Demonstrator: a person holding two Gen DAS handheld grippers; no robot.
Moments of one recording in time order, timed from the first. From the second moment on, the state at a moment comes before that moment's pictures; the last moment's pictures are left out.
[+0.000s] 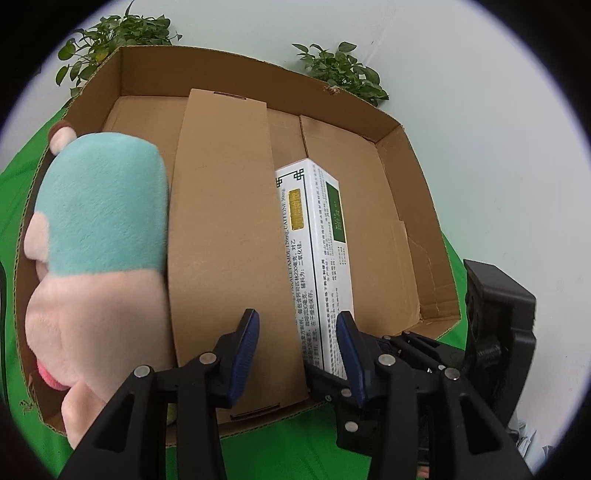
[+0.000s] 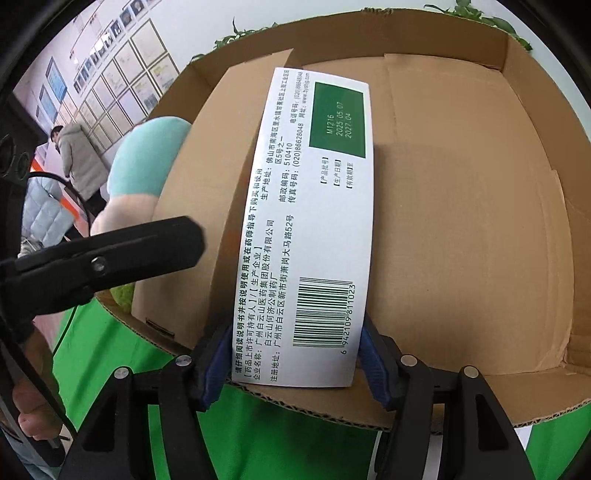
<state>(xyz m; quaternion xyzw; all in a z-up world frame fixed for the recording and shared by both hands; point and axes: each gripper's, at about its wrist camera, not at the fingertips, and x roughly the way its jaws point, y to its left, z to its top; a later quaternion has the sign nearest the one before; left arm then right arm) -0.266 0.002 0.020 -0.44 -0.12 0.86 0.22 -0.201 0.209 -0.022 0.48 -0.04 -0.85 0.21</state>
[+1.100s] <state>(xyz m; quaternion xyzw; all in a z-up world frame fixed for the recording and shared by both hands) -0.144 0.007 0.062 -0.31 -0.05 0.93 0.17 -0.054 0.318 0.020 0.41 -0.09 -0.88 0.21</state>
